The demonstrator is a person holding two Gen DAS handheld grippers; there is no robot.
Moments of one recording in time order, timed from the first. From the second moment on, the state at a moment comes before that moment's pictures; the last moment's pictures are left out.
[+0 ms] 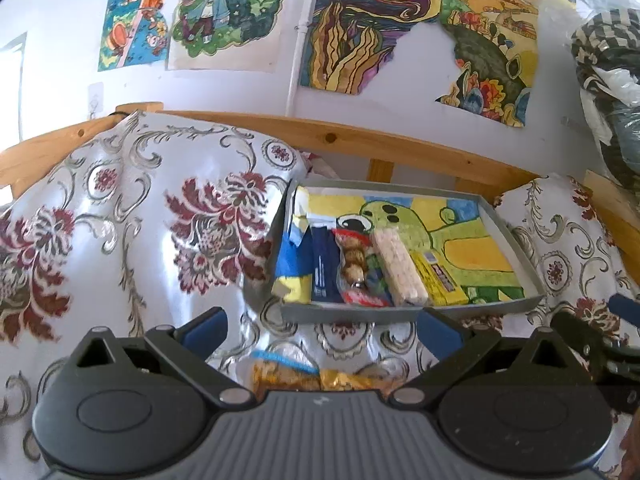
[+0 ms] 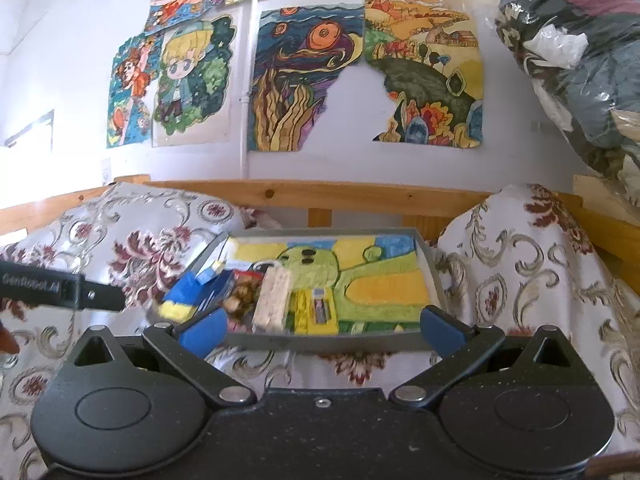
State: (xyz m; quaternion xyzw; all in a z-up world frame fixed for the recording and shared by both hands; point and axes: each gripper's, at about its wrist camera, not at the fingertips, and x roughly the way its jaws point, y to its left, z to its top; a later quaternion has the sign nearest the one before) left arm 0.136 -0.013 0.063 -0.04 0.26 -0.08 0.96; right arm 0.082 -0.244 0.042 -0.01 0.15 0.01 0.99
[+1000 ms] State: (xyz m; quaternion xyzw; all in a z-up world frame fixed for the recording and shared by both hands) left arm 0.078 -0.007 -0.003 -0.04 0.36 -0.08 0.93; right arm 0.028 -0.227 -0.012 0.01 0.30 0.03 0.95
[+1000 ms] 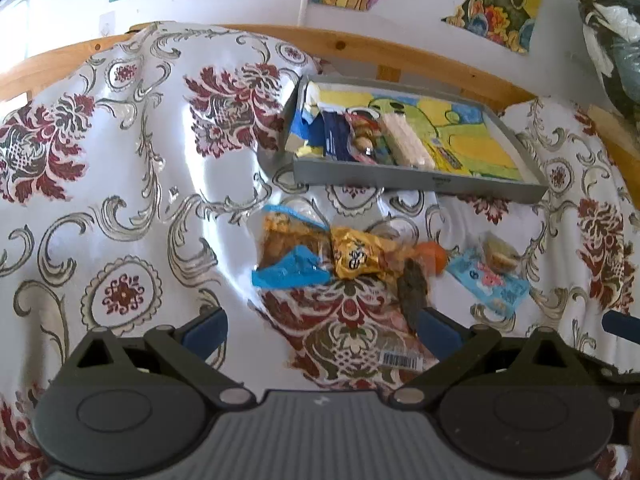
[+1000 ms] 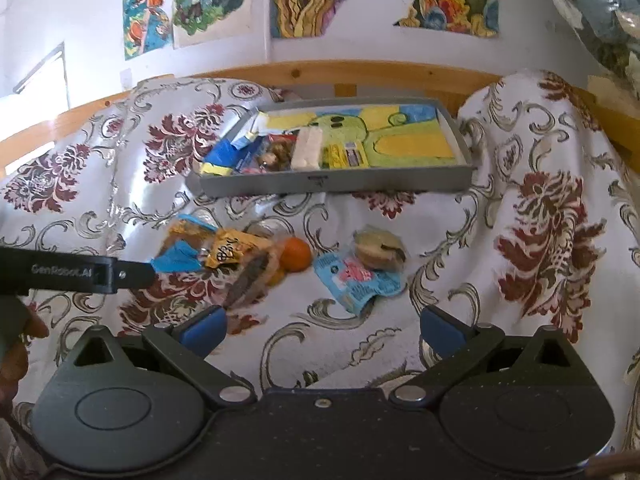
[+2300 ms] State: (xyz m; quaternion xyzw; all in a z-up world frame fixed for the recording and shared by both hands) left arm 0.109 -0.027 -0.018 -0.02 0.41 -0.09 0.91; right arm 0.079 -0.255 -0.030 0.00 0.31 0.01 0.95
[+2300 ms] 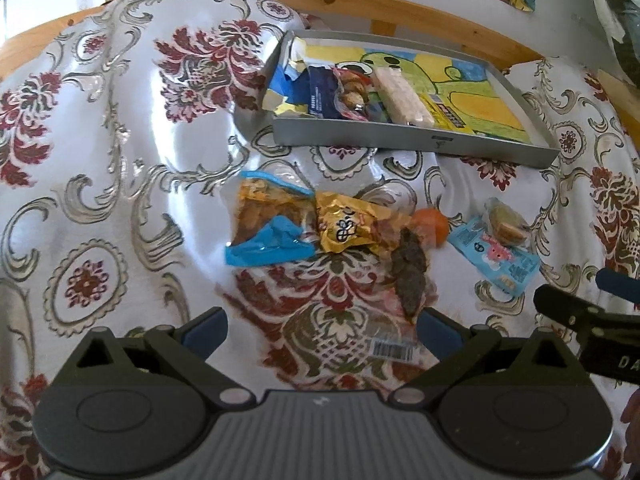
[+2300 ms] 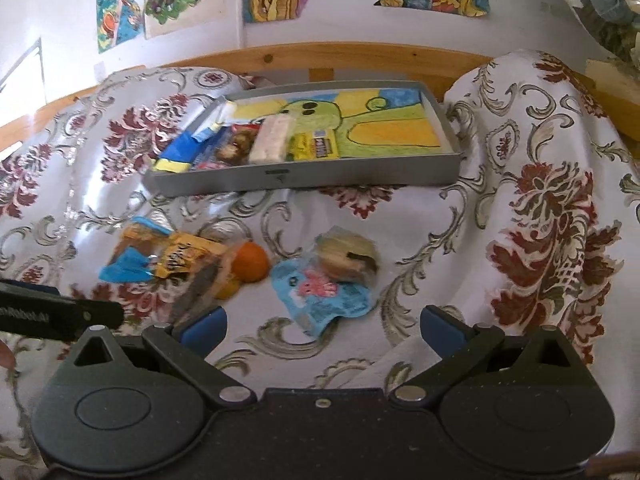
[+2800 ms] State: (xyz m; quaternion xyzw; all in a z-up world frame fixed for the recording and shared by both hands) left arm 0.140 -0.047 -0.032 0.01 0.41 -0.21 0.89; right arm 0.140 -0.275 -0.055 -0.02 0.27 0.04 0.96
